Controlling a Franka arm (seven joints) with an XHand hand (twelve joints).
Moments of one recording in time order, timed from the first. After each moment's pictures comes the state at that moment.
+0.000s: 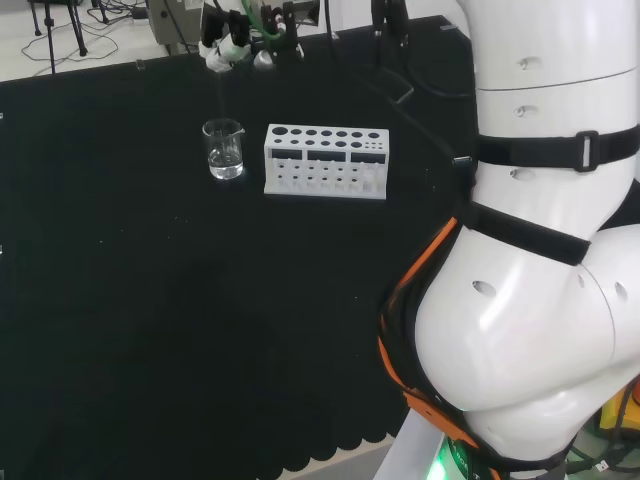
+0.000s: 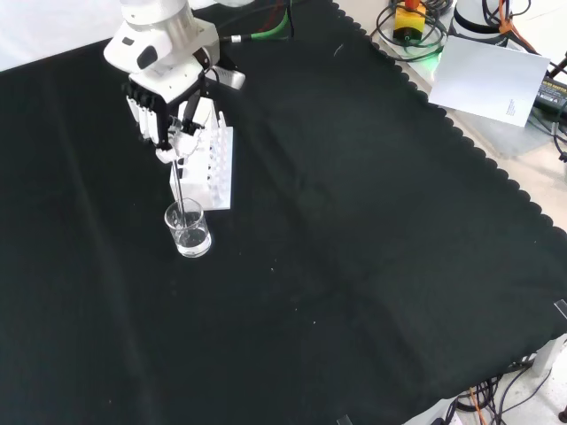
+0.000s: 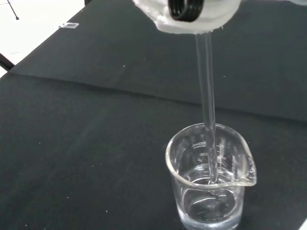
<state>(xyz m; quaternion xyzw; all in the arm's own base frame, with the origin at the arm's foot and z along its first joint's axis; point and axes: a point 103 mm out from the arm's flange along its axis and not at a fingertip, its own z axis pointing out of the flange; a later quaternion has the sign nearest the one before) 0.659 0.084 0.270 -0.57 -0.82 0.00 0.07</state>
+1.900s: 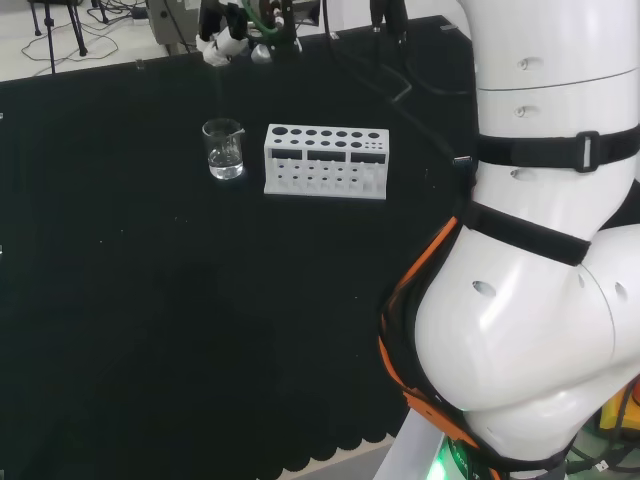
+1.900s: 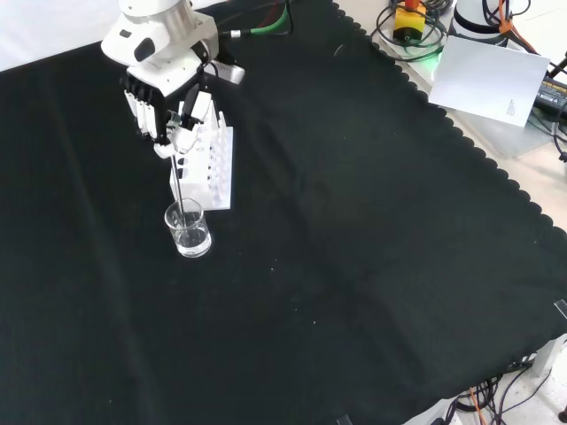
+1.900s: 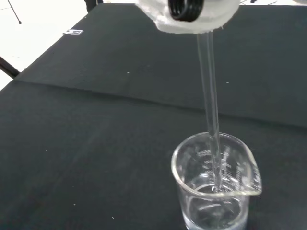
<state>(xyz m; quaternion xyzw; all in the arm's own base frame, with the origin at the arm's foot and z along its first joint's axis) 0.659 0.084 0.279 -0.57 -0.82 -0.01 0.08</state>
